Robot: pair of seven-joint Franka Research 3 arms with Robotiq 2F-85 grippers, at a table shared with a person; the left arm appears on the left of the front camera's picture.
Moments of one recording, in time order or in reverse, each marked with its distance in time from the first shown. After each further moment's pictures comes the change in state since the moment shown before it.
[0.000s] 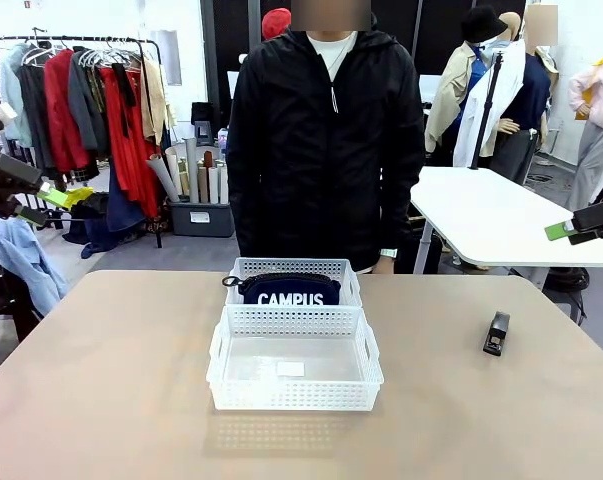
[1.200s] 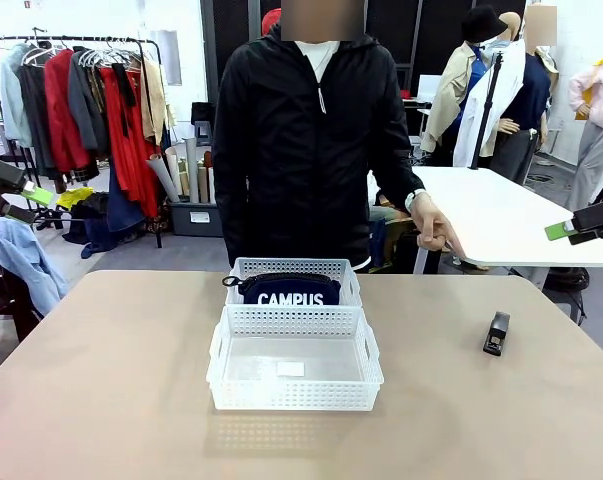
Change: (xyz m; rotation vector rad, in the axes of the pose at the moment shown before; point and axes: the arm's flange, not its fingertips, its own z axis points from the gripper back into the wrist) left arm -0.010 0.009 0.015 -0.021 -0.041 -0.023; right arm 0.000 0.000 0.000 0.000 0.000 0.000
